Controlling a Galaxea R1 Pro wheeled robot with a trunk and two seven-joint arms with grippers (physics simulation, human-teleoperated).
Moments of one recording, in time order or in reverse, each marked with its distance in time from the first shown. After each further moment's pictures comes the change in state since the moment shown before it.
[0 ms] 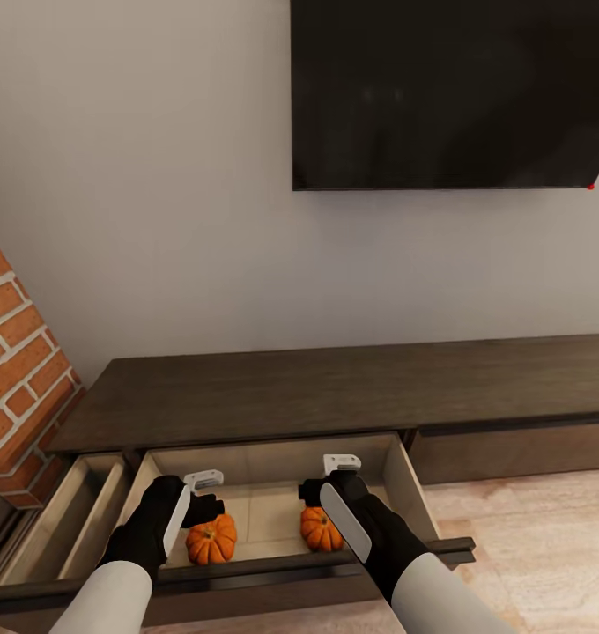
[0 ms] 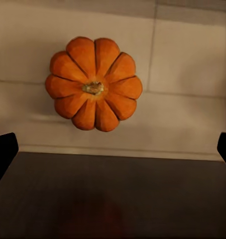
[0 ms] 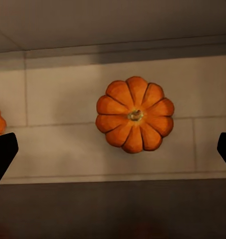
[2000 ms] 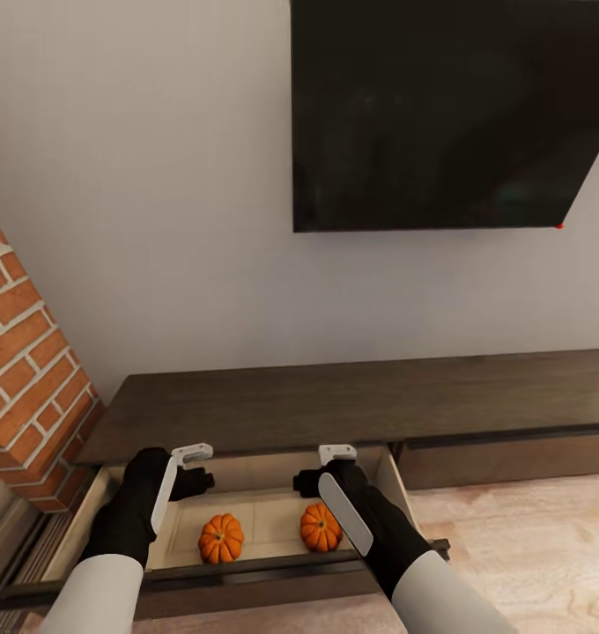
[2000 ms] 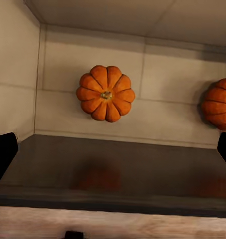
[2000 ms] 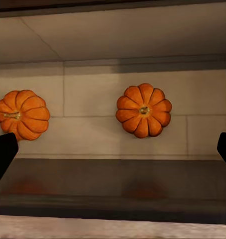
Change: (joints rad) left arm 0.006 0.003 -0.001 -0.269 0.002 0.206 -0.009; right arm 0.005 0.000 -0.007 -0.109 -0.005 0.087 -0.008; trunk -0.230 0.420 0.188
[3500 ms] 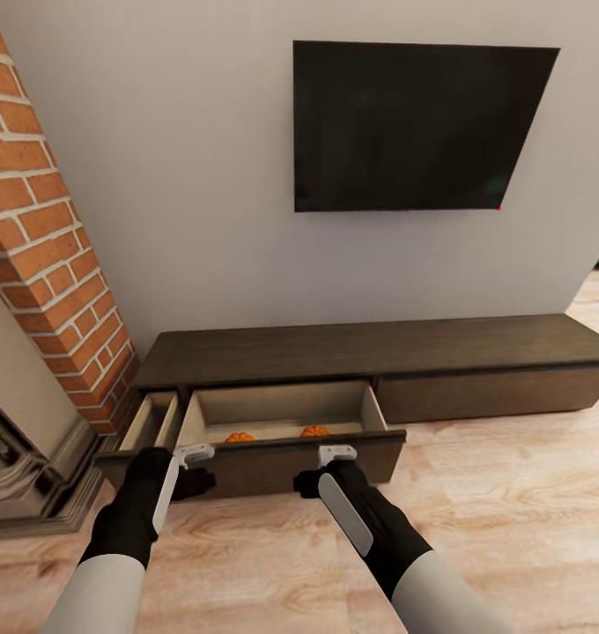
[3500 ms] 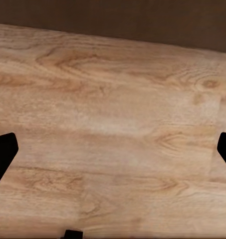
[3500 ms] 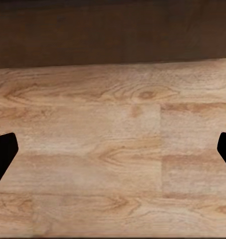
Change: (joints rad) left arm 0.000 -0.006 -0.003 0.001 -0.002 -0.002 0.001; right arm 0.000 0.000 0.001 0.006 -0.002 -0.007 0.000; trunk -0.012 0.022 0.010
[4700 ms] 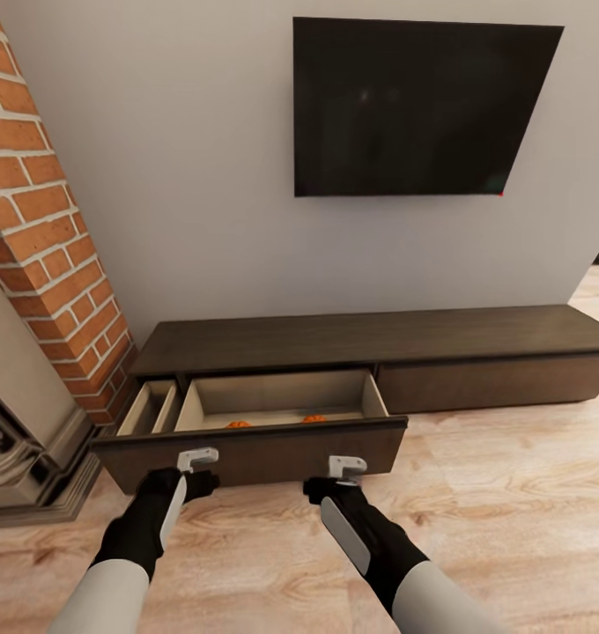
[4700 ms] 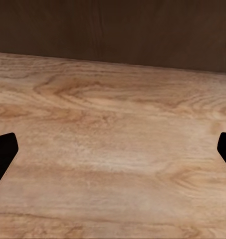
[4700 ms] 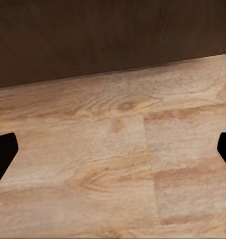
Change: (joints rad) left arm 0.000 0.005 -0.007 0.175 -0.013 -0.343 0.012; right arm 0.008 0.000 0.023 0.175 0.038 -0.308 0.004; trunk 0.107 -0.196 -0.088
